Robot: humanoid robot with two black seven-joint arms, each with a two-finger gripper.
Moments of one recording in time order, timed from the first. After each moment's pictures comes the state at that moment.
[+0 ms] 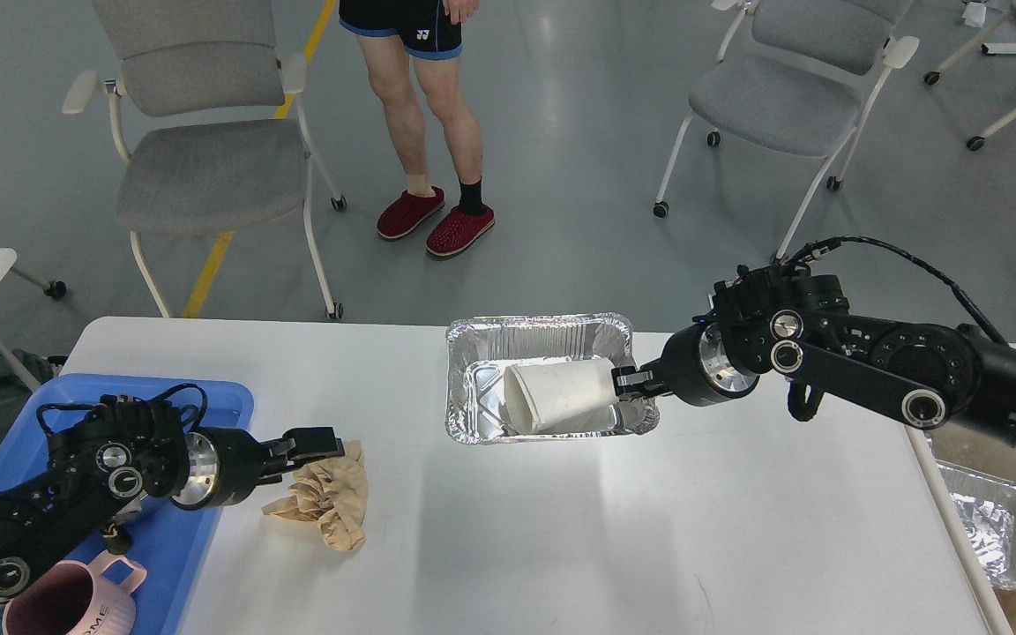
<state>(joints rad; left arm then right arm) -0.43 0.47 -0.76 -1.25 1.29 -0.56 0.35 1.10 -0.43 0.16 1.28 -1.02 0.57 -0.34</state>
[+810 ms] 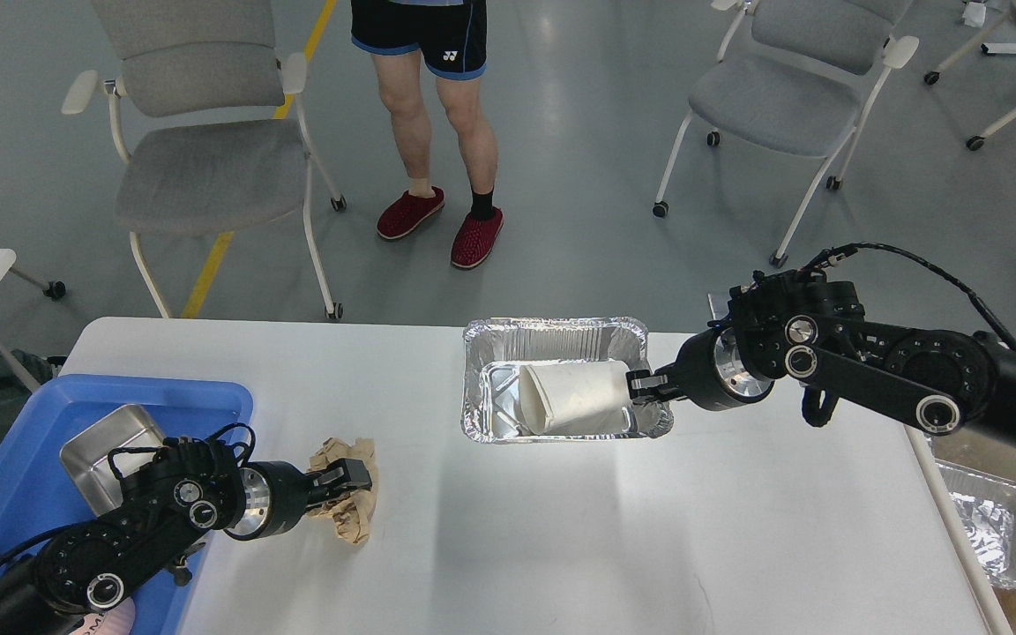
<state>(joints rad) -0.45 0.32 -0.68 -1.05 1.34 -0.44 0.29 1.08 -0.46 0.16 1.29 -1.03 0.56 -0.34</state>
